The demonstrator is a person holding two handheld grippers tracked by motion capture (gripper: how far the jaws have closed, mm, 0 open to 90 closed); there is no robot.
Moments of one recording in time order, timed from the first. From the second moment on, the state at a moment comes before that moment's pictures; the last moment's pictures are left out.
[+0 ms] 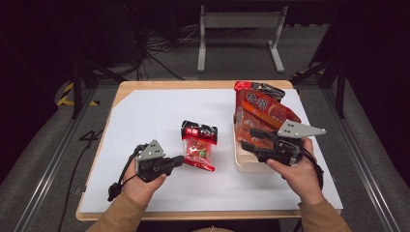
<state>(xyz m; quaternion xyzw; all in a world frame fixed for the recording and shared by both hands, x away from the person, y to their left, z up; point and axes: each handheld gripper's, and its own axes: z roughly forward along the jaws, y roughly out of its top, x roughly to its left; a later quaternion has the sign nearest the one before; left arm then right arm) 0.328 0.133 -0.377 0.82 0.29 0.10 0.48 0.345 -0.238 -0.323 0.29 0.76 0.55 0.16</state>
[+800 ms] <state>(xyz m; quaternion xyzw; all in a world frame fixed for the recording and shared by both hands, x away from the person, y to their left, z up) 0.300 0.126 -0.370 0.83 0.23 0.09 0.50 0.385 -0.199 -0.361 0.34 0.76 0.54 0.08</state>
